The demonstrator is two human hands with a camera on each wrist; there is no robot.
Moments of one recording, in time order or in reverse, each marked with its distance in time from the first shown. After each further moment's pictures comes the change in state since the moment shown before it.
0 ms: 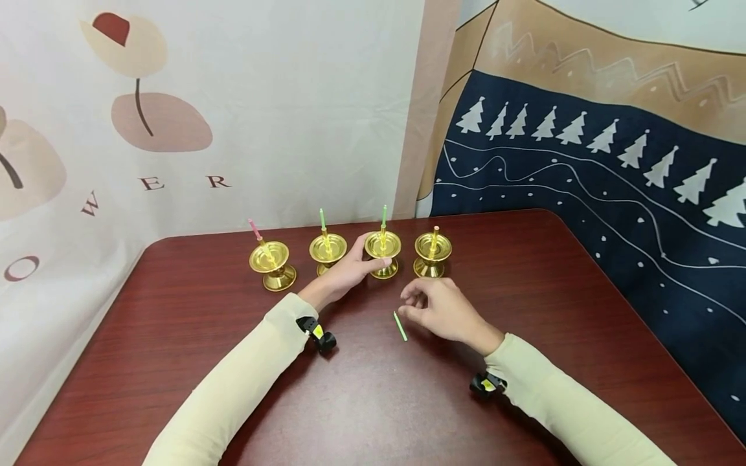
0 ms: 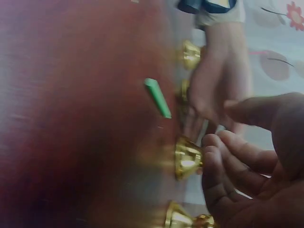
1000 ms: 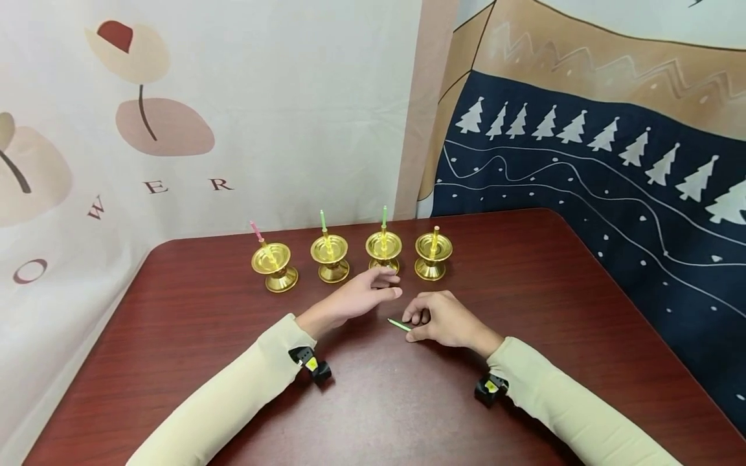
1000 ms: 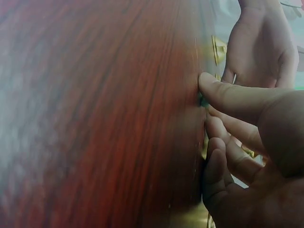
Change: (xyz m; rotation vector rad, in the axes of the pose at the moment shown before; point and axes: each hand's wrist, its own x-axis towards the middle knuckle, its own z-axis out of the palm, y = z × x) left_hand -0.045 0.011 0.031 0.209 -0.081 -0.041; right_hand -0.011 0.023 0.011 0.034 -0.161 -0.067
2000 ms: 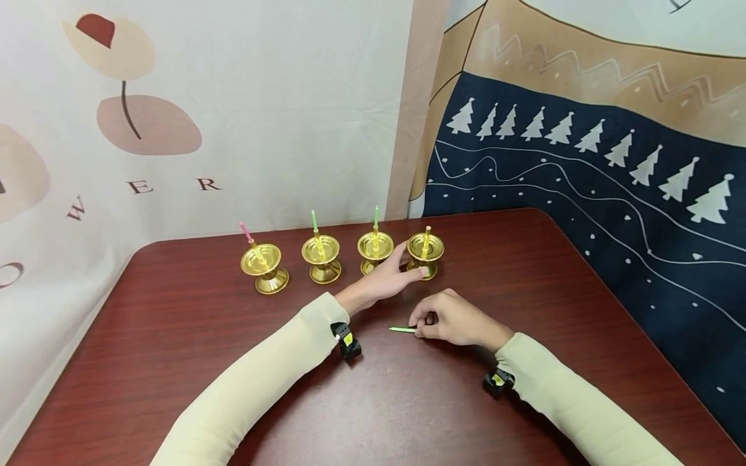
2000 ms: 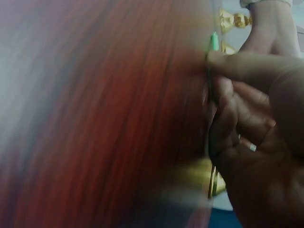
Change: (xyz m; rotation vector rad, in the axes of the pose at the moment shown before) left_hand 0.064 0.016 0.033 -0.020 0.000 0.044; right_hand -0.013 0.022 -0.021 -0.023 -0.101 -0.097
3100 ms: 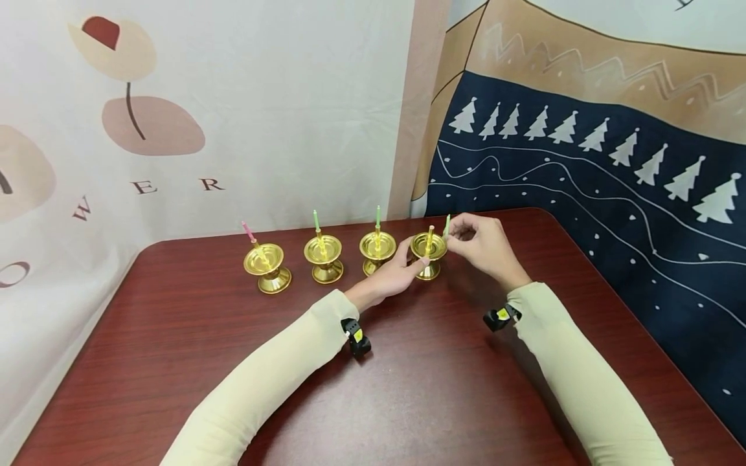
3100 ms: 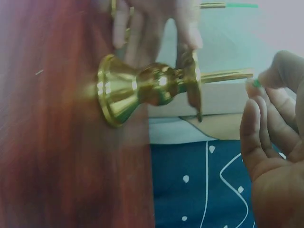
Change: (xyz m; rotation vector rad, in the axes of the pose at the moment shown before) left_hand 0.005 0.008 0.006 0.000 0.030 -0.062; right_hand 0.030 0.016 -0.089 0.025 0.572 0.191
